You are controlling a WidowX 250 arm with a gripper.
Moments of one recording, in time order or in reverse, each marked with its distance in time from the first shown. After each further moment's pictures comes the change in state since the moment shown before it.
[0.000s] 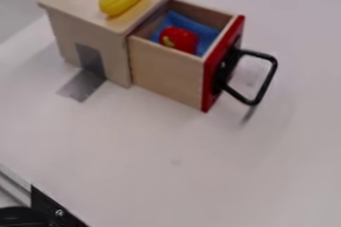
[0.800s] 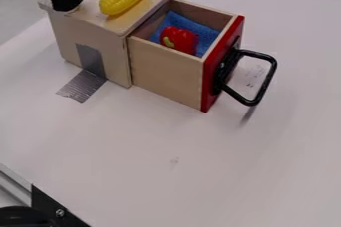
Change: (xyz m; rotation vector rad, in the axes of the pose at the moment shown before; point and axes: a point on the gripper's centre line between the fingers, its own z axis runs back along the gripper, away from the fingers) arm 0.028 0.008 -0.058 0.068 0.085 0.003
